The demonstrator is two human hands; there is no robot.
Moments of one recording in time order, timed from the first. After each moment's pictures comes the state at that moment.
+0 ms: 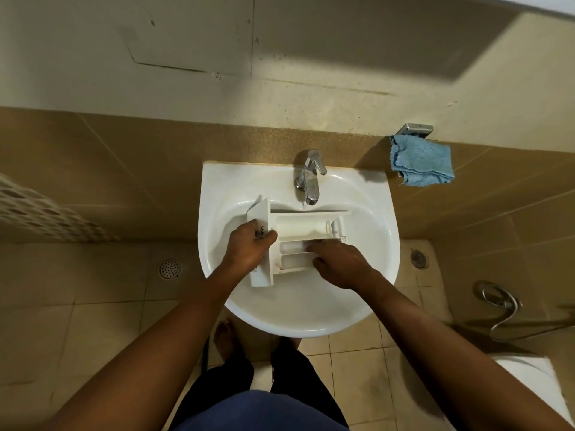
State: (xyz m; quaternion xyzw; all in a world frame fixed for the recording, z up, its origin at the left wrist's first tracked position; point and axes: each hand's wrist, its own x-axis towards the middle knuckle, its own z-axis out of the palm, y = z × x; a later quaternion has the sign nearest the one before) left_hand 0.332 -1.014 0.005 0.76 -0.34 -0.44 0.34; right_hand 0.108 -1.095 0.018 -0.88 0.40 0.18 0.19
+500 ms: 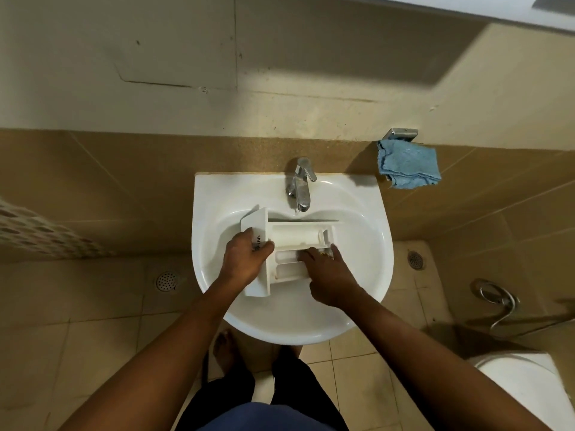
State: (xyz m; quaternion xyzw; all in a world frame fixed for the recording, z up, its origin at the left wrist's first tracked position) left_hand 0.324 -1.010 0.011 0.77 -0.37 -0.40 0.32; right_hand 0.103 -1.074 -0.015 -0.90 0.38 0.20 0.10
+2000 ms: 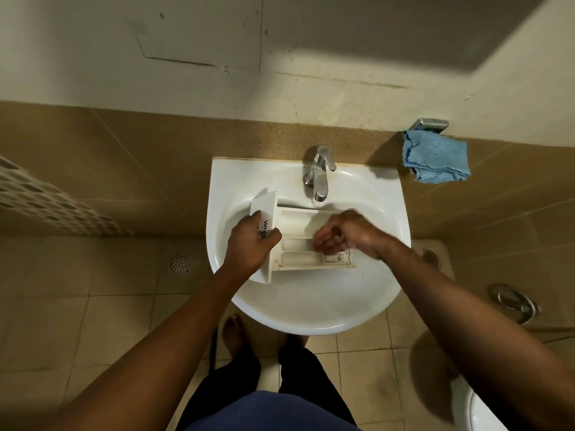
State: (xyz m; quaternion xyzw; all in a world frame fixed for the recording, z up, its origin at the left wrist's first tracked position) left_hand 0.331 -1.003 0.008 0.78 -0.40 -0.35 0.33; right_hand 0.127 -1.148 0.043 -0.52 0.55 0.03 0.65
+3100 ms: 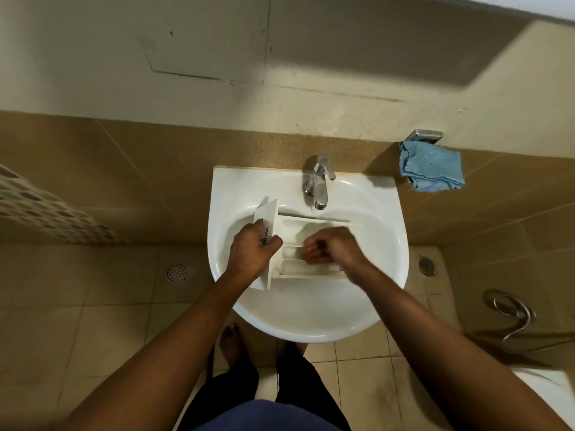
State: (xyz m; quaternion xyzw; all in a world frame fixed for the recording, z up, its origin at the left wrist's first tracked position) left_hand 0.335 -1.005 0.008 0.78 -0.39 -0.37 0.33; right_hand 0.154 -1.100 0.043 -0.46 0.60 -0.12 0.64
